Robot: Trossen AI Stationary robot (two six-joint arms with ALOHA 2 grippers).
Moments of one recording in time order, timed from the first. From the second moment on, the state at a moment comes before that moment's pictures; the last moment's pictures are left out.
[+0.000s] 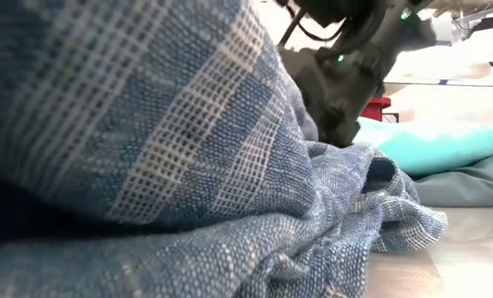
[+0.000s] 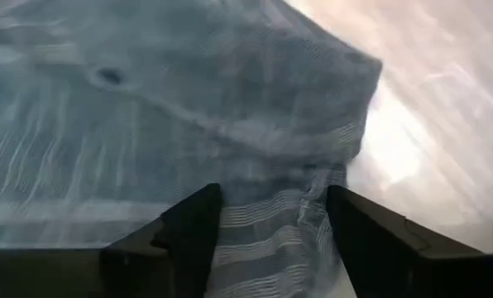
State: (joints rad) left arm -0.59 1.55 1.19 -0.91 -0.48 -0.80; right arm 0.33 1.95 1.15 -0.13 0.24 0.89
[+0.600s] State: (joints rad) left arm -0.60 1.44 1.29 -0.78 -0.57 -0.74; right arm 0.29 1.79 1.49 -0.34 0.16 0.50
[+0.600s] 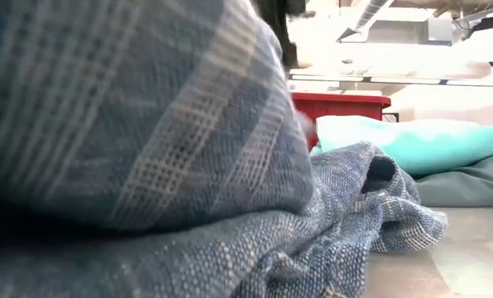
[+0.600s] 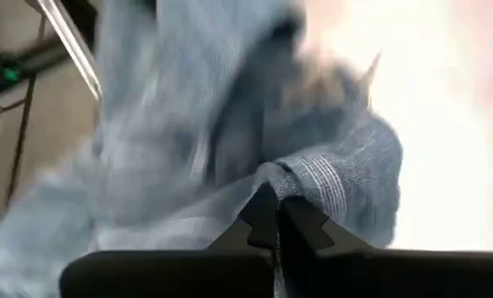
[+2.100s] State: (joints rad) left arm -0.66 1.36 1.25 -0.76 -0.31 -0.73; right arm 0.53 1.84 1.70 -0.67 0.07 0.49
